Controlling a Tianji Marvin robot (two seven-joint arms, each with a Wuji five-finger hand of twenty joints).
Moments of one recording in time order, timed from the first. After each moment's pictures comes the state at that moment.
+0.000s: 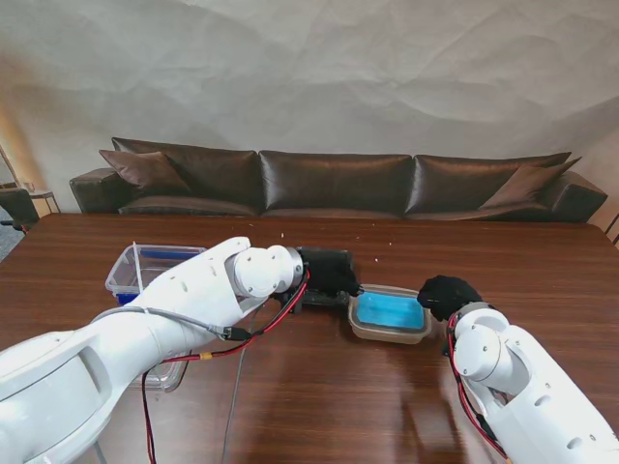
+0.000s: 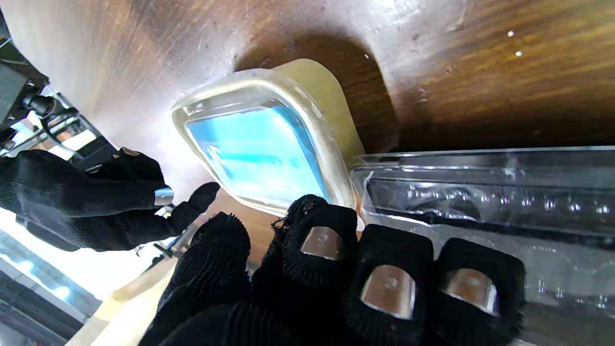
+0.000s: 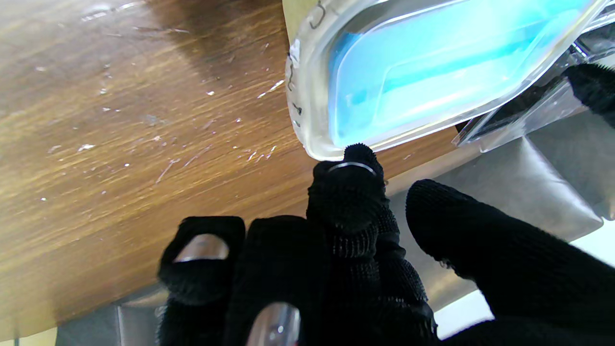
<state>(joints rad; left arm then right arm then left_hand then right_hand) 0.65 -1.36 -0.37 -0.83 0.07 -0.17 -0.34 -1.44 -1.09 1.24 -1.52 -0.63 0.37 0.11 1.05 0.01 0.00 0.00 0.83 0.33 0.17 0.18 1.31 0.20 1.18 1.28 1.24 0.33 1.60 0.93 0.90 0.56 1.74 0.88 0.32 -0.41 1.25 -0.03 0.78 0.06 0.58 0.18 1.35 -0.09 1.07 0.86 1.32 -0.08 1.71 1.05 0.80 0.07 1.87 0.75</state>
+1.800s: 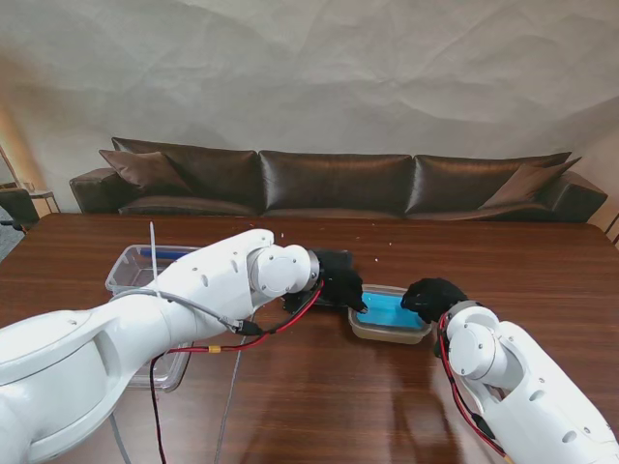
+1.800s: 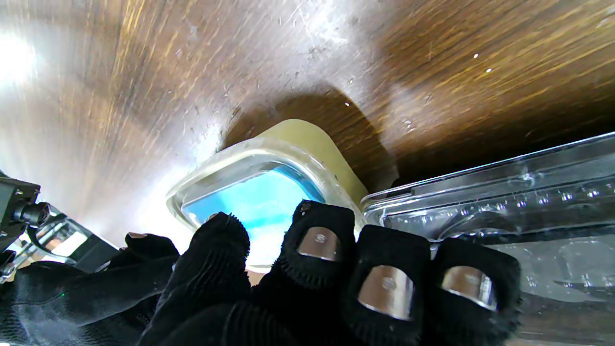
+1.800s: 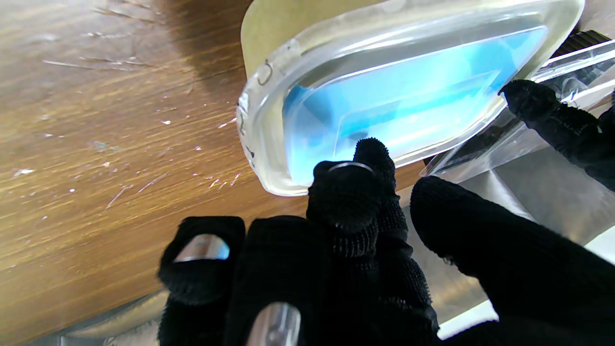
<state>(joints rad) 0.56 -1.39 -0.21 -0.82 0.17 -0.20 -0.42 -1.41 -1.08 1.19 -1.50 -0.63 0.32 0.17 1.05 0.01 0.00 0.00 0.80 0.44 0.10 0.10 1.31 0.18 1.19 1.27 1.24 0.32 1.61 0.92 0.90 0.53 1.74 0.85 0.32 -0.43 1.23 -0.03 0.83 -0.02 0.53 0.16 1.35 -0.09 1.07 0.86 1.32 -0.08 1.71 1.05 0.80 0.07 1.87 0.75</state>
